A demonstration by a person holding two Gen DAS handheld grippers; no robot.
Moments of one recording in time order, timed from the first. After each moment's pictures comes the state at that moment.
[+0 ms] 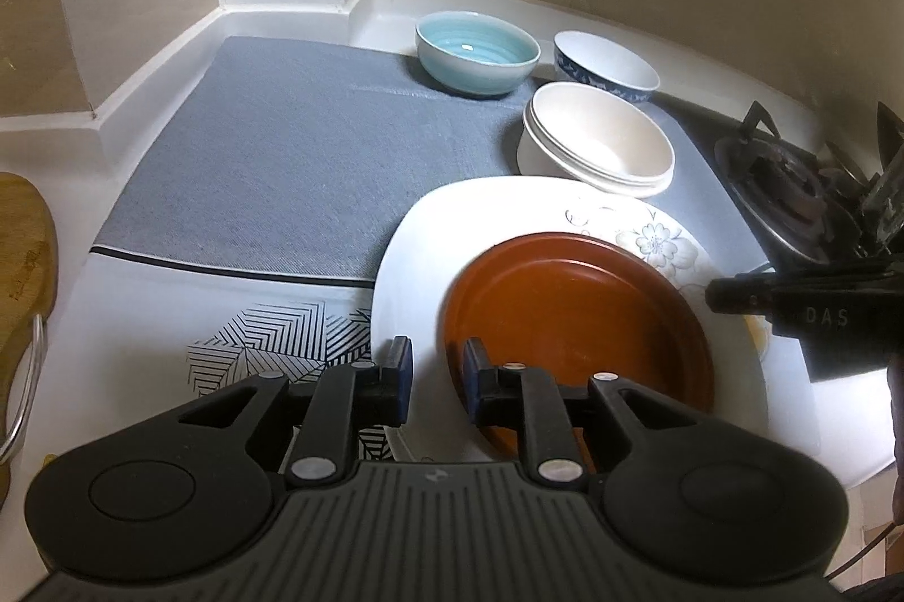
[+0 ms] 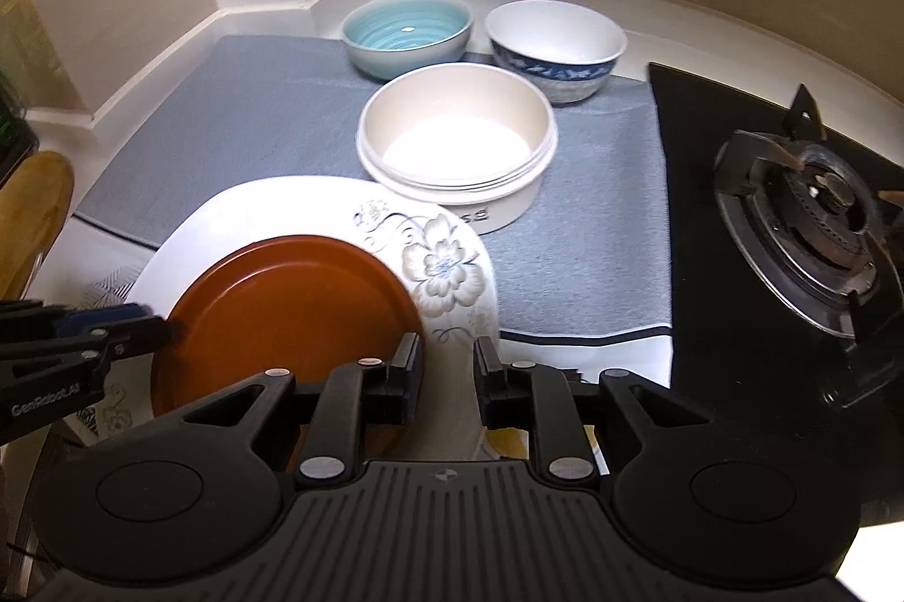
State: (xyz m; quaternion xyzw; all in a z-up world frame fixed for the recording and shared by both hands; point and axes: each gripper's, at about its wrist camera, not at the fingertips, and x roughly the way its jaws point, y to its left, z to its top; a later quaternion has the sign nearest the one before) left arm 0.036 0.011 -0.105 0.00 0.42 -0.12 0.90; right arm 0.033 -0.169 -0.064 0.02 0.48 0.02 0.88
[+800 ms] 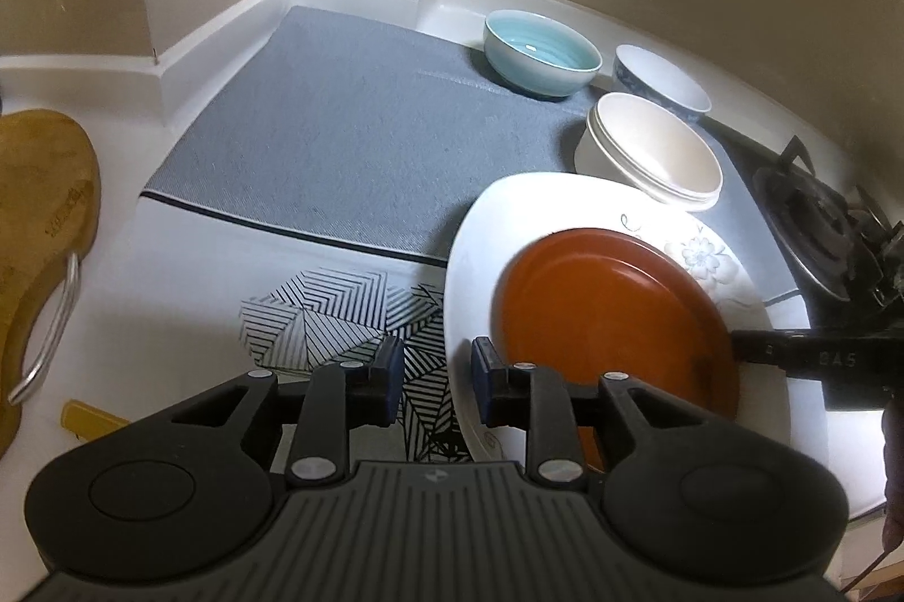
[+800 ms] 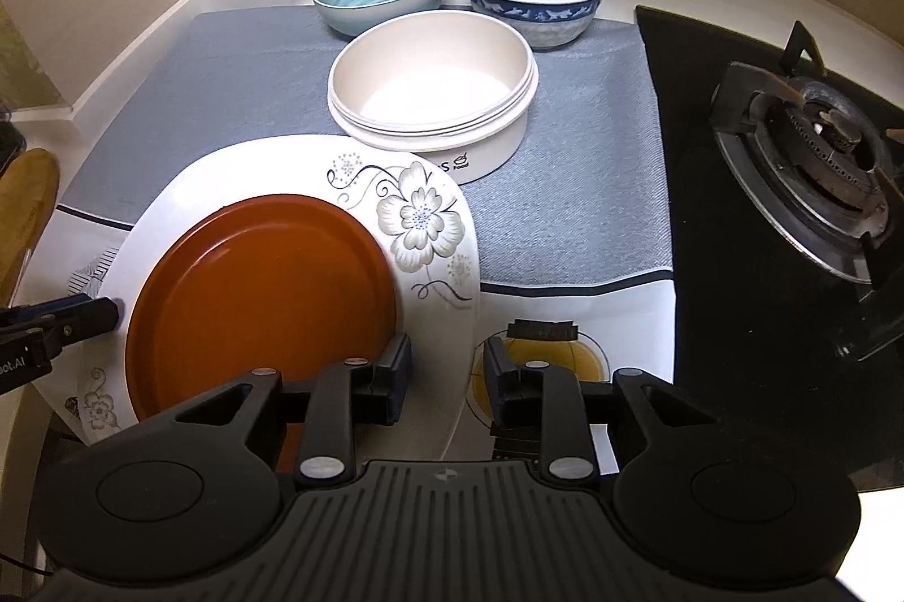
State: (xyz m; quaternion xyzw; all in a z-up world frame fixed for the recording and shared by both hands) left arm 0.030 0.037 -0.112 -0.04 0.44 -0.08 0.89; right arm 0.036 -0.180 -0.086 0.04 0.52 0.02 0.85
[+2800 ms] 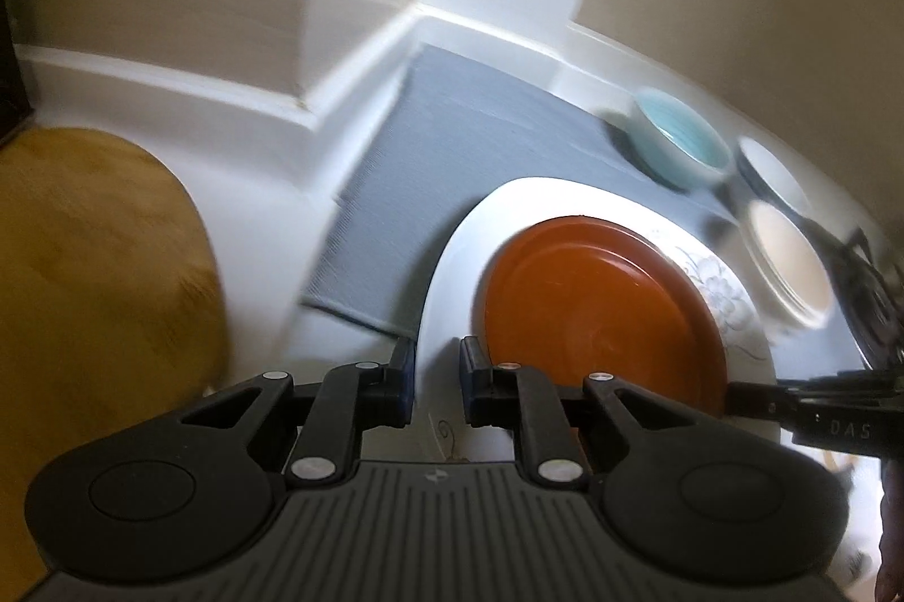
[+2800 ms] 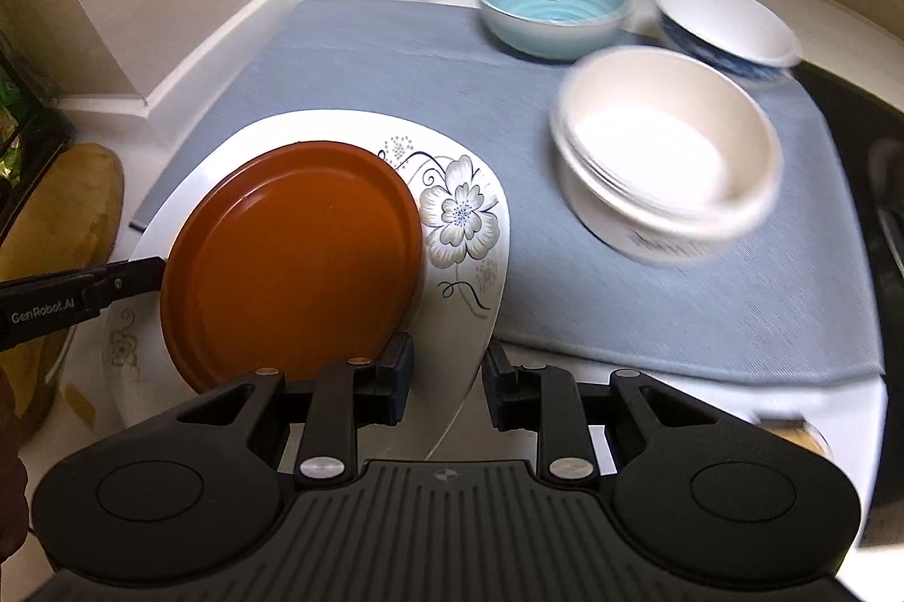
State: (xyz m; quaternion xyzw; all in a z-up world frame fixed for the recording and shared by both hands) left arm 0.108 0.160 -0.117 -0.08 0.42 -0.05 0.90; right arm 0.103 -0.067 -0.096 0.03 0.52 0.07 0.85
